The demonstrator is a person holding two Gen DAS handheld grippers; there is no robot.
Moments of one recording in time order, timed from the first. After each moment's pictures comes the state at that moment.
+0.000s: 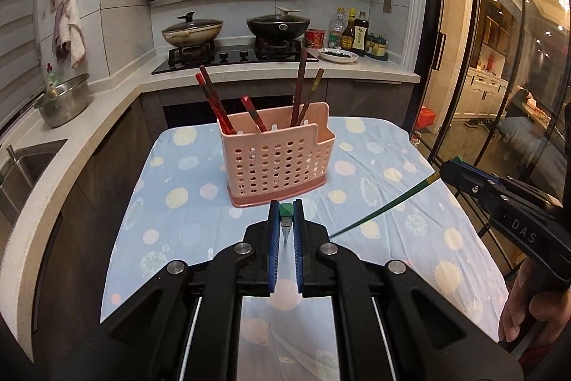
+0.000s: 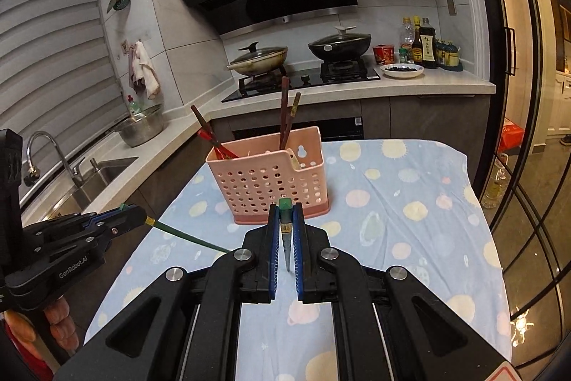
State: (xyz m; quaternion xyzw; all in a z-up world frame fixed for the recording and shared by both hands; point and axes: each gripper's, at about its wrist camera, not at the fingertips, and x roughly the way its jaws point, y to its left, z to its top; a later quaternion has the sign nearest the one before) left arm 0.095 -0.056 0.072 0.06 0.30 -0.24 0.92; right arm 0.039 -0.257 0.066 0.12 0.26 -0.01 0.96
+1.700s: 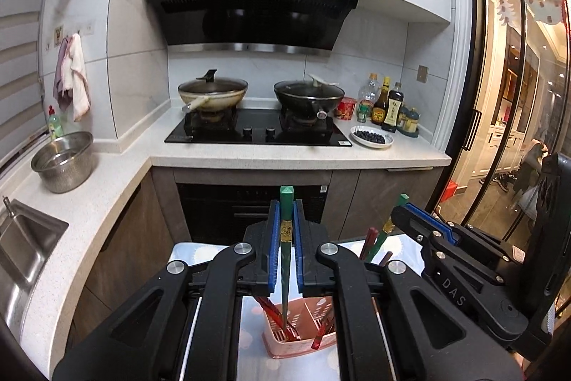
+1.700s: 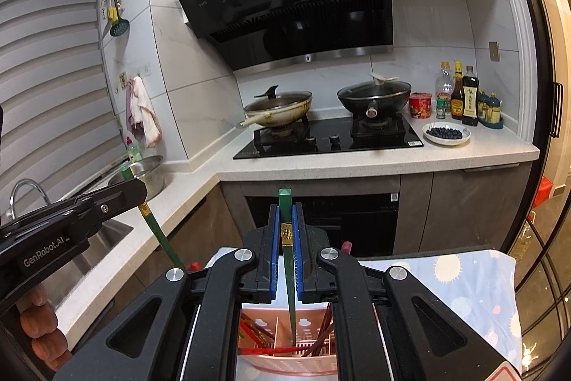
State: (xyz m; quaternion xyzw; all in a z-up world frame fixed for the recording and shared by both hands) left arm 0.273 -0.062 0.184 0.01 0.23 -0.22 0.95; right arm 0.255 -0.241 0.153 0.10 0.21 0.01 0.97
